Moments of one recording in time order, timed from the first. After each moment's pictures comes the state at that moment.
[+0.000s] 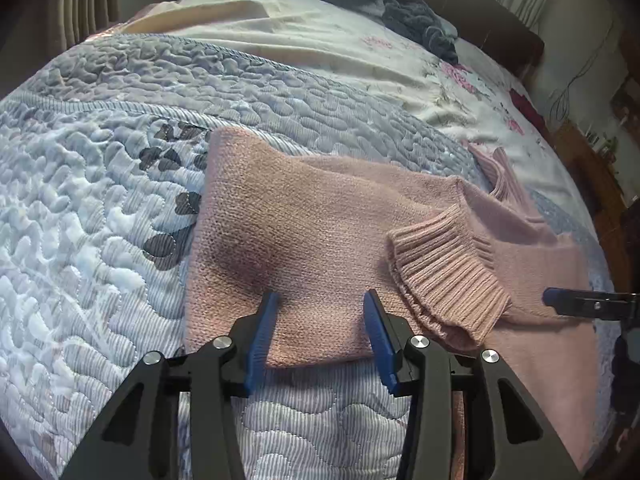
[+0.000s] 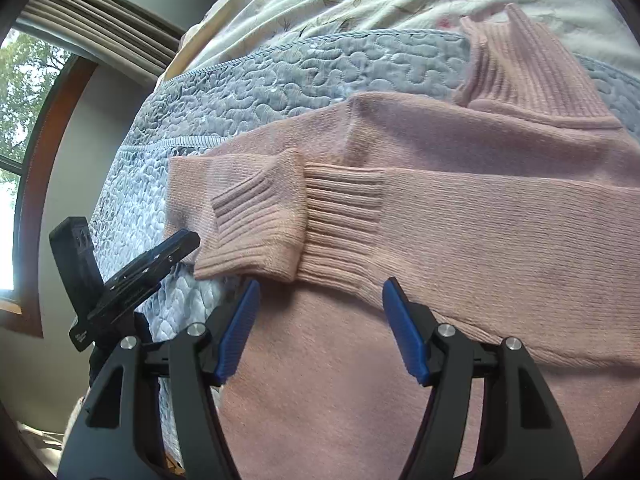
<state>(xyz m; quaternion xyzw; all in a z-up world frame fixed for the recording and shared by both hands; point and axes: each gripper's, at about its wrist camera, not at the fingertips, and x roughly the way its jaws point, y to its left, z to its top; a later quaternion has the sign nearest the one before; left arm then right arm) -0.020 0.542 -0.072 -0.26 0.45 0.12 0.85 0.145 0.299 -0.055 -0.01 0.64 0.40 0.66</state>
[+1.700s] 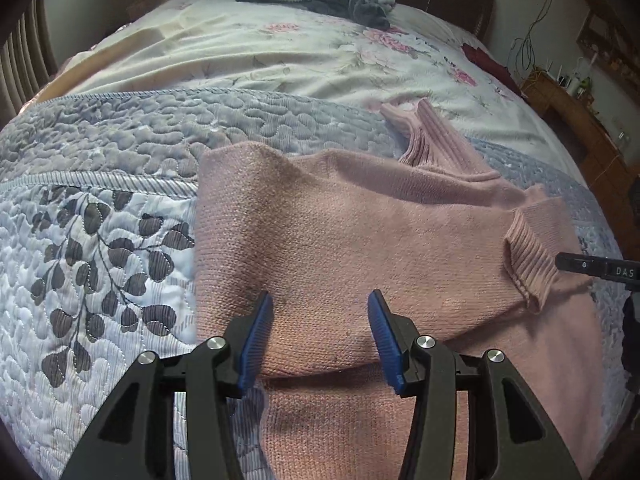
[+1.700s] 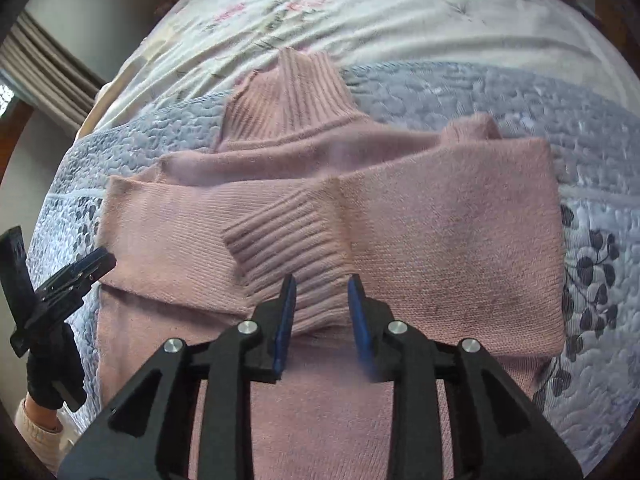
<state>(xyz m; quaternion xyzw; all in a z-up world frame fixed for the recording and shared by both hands) 0.056 0.418 -0.054 -0.17 0.47 0.06 0.87 0.192 0.126 -0.045 -0.04 0.58 0.28 0.77</state>
